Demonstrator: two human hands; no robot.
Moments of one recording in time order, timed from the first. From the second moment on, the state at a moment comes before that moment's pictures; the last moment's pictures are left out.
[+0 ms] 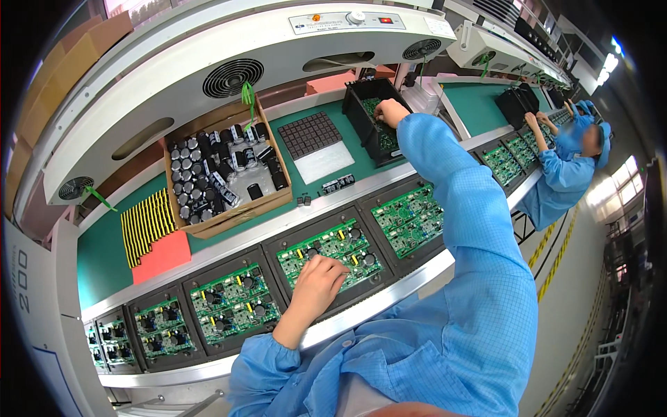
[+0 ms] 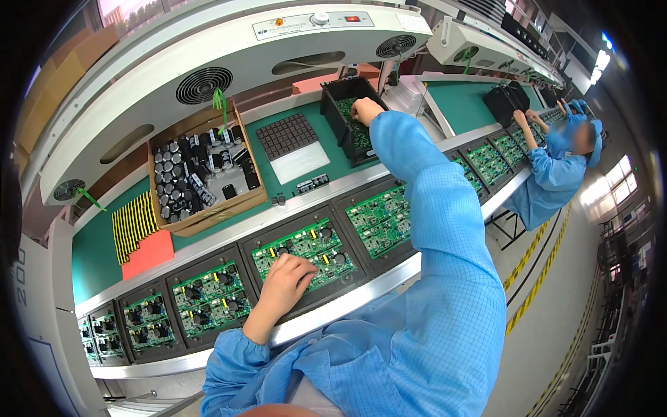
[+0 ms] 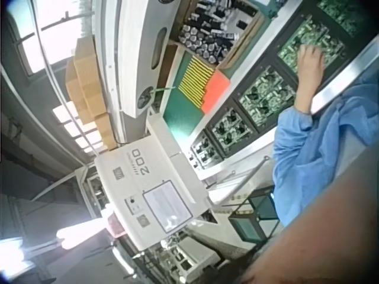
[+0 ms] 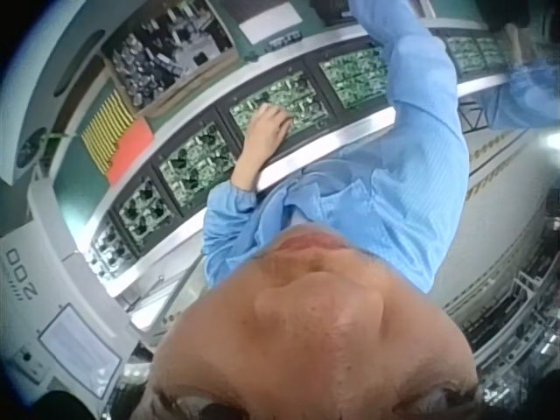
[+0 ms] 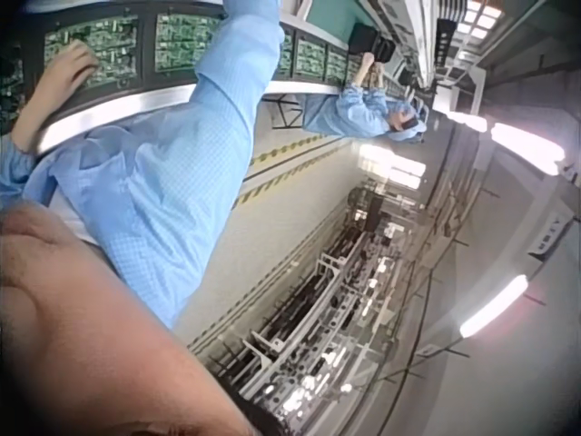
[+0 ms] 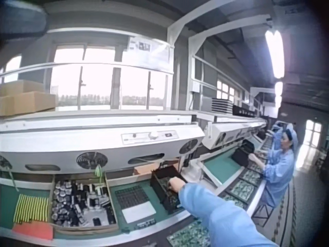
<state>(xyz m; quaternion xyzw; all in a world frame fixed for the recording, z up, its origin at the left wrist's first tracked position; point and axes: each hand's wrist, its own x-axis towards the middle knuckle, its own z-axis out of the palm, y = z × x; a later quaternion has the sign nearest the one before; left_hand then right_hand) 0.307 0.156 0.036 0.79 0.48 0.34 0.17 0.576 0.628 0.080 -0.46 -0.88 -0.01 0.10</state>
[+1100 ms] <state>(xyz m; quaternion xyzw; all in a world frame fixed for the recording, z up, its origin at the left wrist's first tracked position) 0.311 0.156 0.026 0.79 0.47 0.34 0.18 0.594 0.597 0.092 -0.39 -0.41 0.73 0.37</state>
